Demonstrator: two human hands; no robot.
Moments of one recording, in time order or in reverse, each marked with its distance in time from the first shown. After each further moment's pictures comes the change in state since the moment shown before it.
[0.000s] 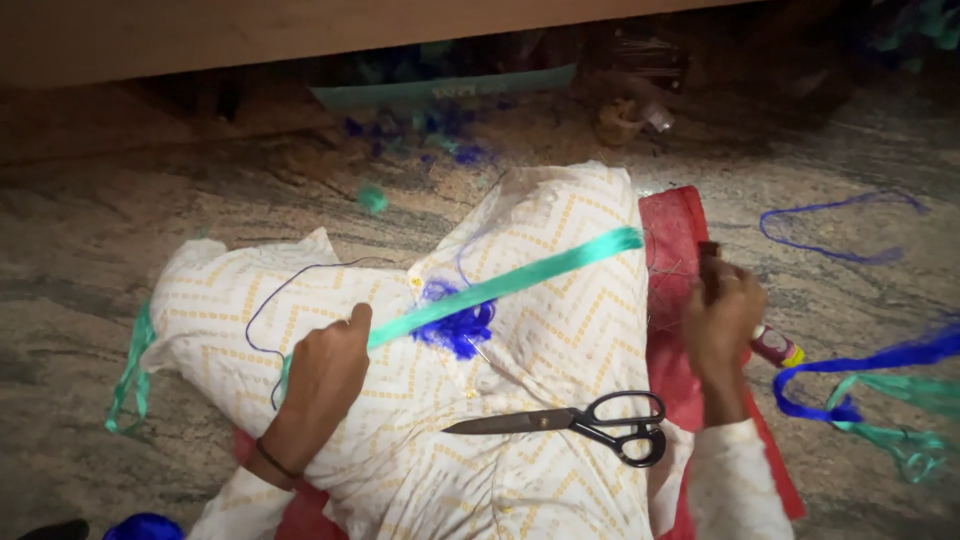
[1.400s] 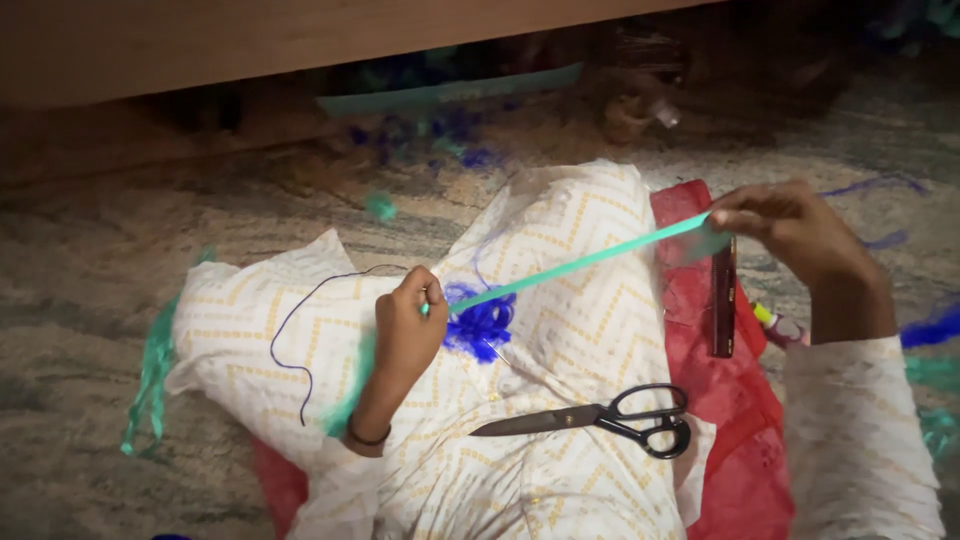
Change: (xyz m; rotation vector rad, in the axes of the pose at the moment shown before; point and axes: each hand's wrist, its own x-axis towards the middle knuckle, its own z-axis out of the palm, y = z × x) left_hand 0.055 0.042 0.009 -1.048 0.381 -0.026; right_hand 0.122 -0.038 -0.065 0.425 -0.749 0.073
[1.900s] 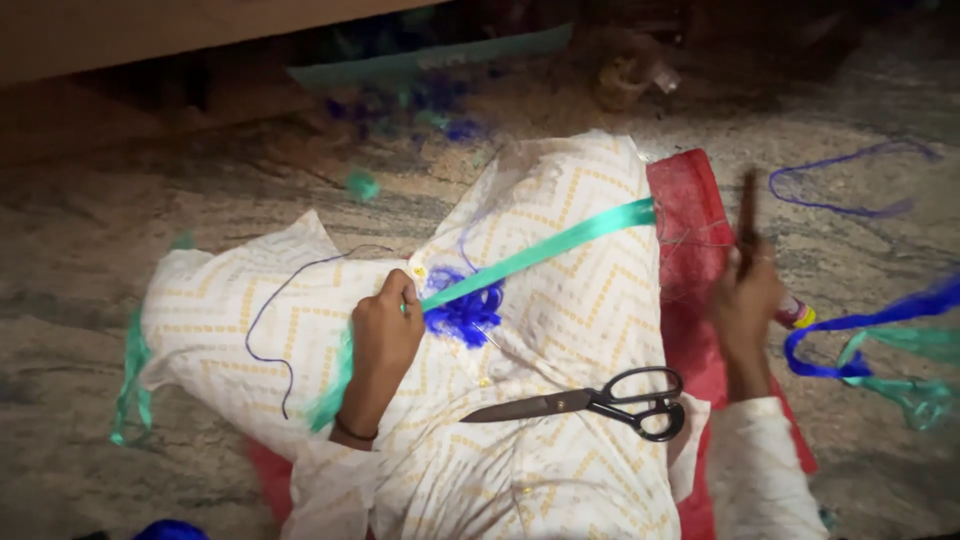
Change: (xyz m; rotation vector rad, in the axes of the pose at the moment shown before) left_hand -0.021 -0.030 0.004 0.409 -0.034 -0.108; right_hand -0.057 0.100 0.109 -0.334 0.706 0.174
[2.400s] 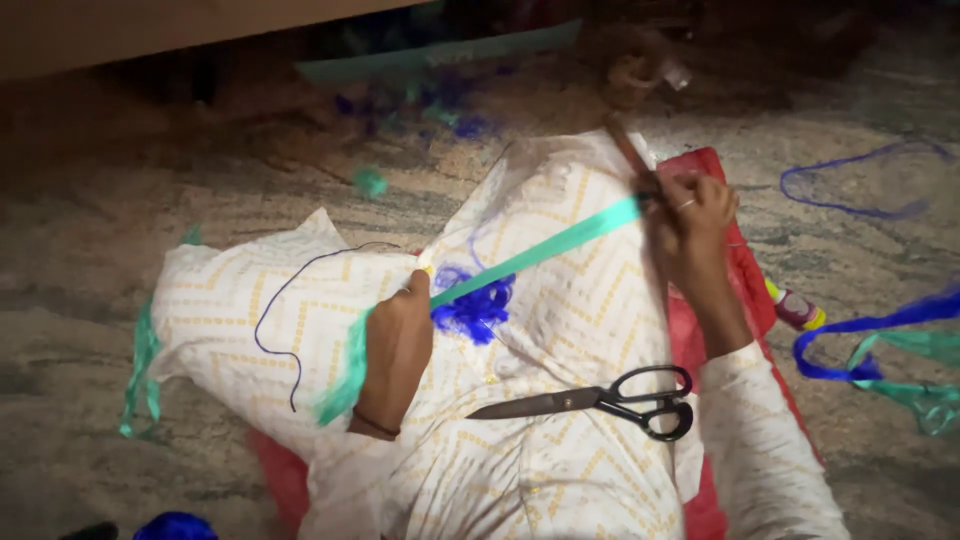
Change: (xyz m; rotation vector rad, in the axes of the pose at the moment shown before) left_hand -0.009 0.003 -0.001 0.376 -0.091 0.158; right_hand 0.035 -0.084 0.023 0.044 0.065 -0.619
